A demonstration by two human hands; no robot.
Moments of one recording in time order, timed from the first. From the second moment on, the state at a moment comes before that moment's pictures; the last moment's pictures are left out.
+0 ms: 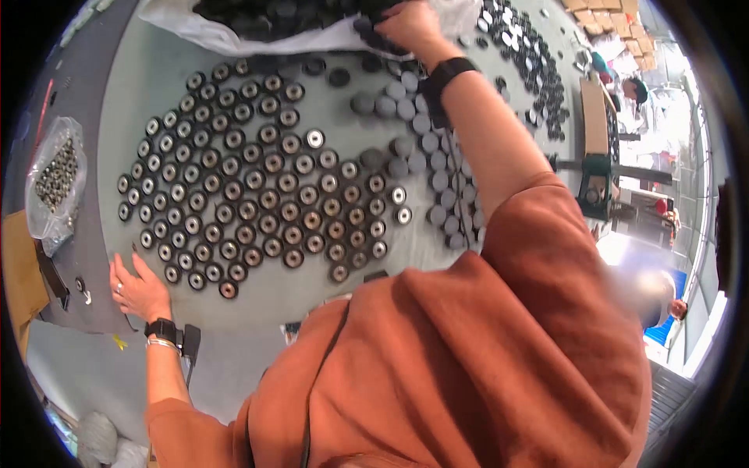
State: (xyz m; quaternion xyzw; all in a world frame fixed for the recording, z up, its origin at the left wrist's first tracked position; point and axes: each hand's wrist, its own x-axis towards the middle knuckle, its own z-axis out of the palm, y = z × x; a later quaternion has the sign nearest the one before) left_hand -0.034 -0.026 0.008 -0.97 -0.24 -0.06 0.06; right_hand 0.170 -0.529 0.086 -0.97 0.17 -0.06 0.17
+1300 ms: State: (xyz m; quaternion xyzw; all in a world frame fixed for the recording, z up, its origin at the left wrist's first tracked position) left_hand -0.036 -0.011 -0.004 -0.96 -0.24 -0.08 0.08; right_hand -0.130 -0.500 0.046 -0.99 -0.15 -0.05 0.05
